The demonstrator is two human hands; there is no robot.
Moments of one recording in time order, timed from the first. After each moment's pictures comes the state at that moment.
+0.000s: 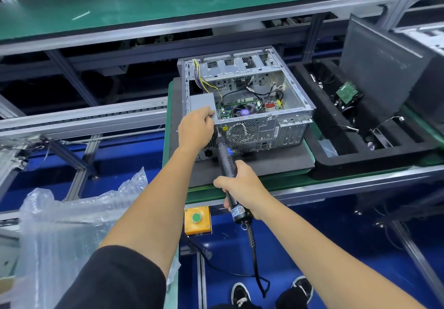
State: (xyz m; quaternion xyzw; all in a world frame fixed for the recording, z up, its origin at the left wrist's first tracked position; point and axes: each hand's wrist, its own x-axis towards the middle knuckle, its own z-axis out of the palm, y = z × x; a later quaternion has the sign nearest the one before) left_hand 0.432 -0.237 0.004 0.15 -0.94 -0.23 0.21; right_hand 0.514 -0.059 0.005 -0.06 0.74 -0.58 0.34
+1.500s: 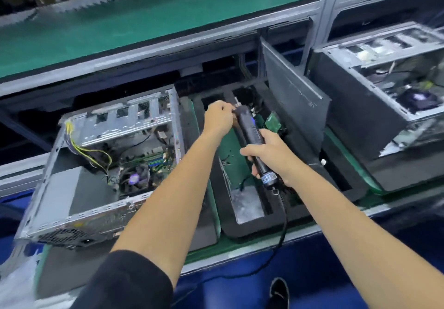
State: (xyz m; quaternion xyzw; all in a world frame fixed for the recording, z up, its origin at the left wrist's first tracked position) left_hand 0.114 0.057 0.034 0.19 -0.83 -0.52 0.07; right_hand 0.176 0.213 0.027 -0.05 0.73 -0.63 0.27
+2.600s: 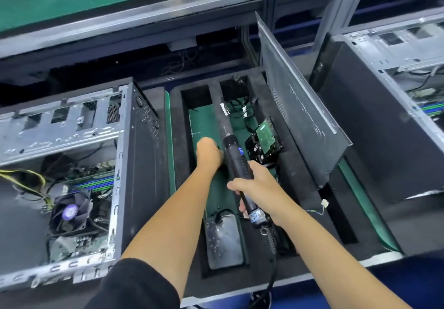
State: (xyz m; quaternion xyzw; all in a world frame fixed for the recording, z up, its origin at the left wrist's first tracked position) left_hand 0.018 0.063 -0.122 0.29 -0.92 -0.24 -0.08; right_hand 0.090 0.231 -0.043 0.00 0.71 -0.58 0.39
